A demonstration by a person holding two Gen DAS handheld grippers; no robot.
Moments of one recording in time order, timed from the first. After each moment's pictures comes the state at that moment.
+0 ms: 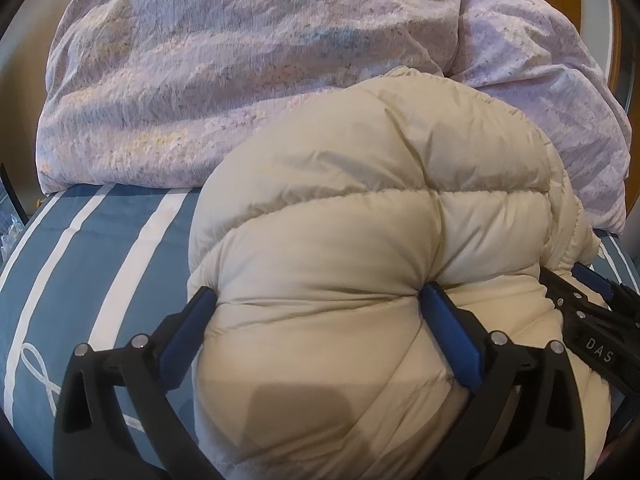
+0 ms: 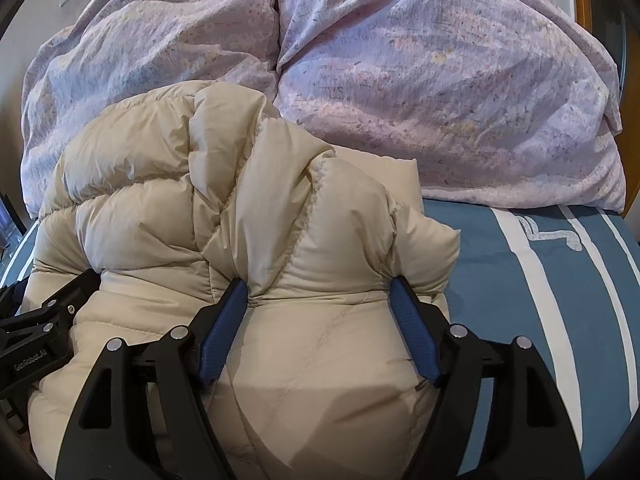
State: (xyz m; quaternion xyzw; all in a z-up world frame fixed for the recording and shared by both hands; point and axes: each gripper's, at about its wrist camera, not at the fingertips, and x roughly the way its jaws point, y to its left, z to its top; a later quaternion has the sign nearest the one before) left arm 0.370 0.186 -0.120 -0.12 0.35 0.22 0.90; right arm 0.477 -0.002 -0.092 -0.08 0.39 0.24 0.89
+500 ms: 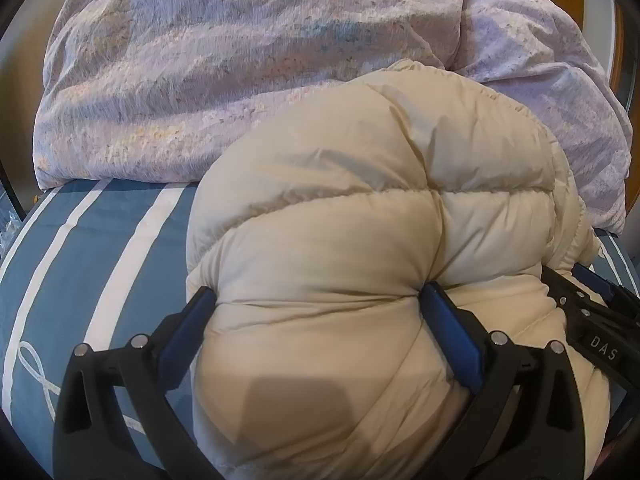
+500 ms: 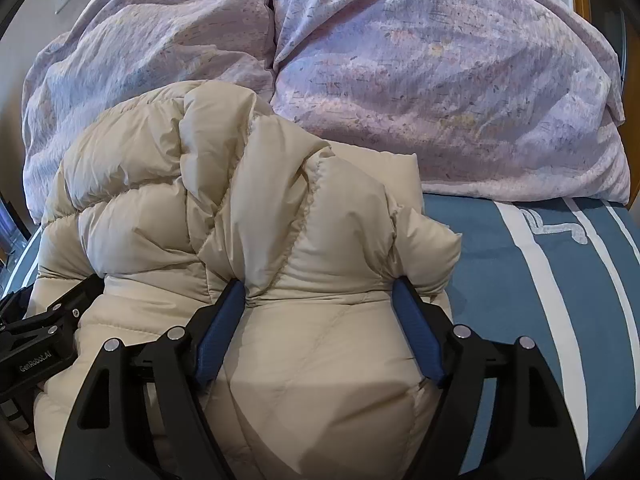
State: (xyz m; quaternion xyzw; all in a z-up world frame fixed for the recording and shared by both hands) left arm 0.373 0.189 -0.122 -0.13 0.36 0.22 0.90; right arm 0.481 -0.006 -0.095 -0.06 0.39 0.24 0.89
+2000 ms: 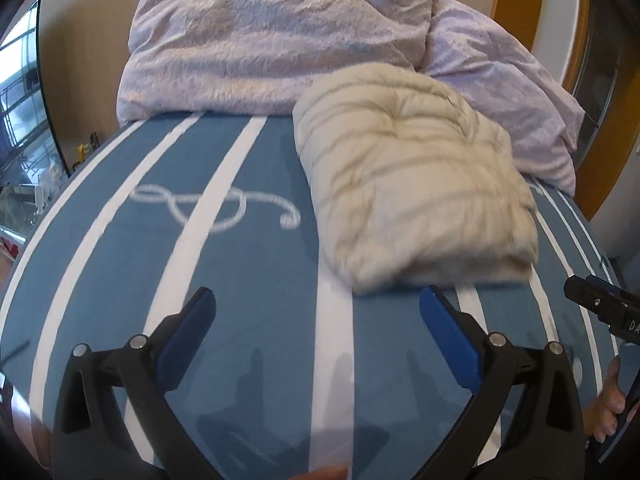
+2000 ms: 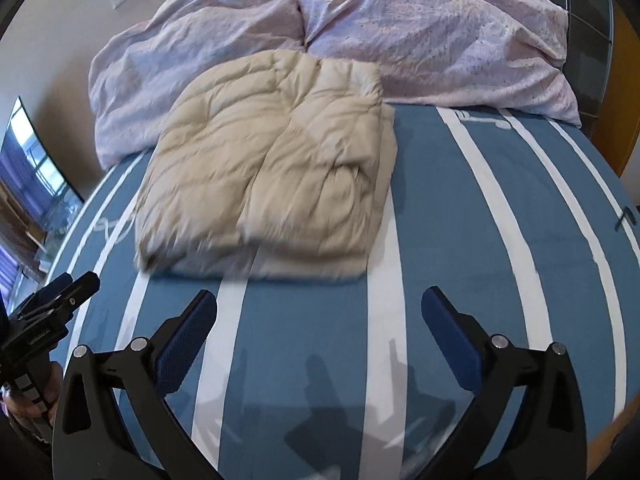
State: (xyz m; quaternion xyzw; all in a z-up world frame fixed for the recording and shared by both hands) left arm 0.137 0.119 -0.091 -0.15 0.37 0.21 0.89; right arm 0.276 -0.119 -0.052 -0.05 0.44 0.27 0.85
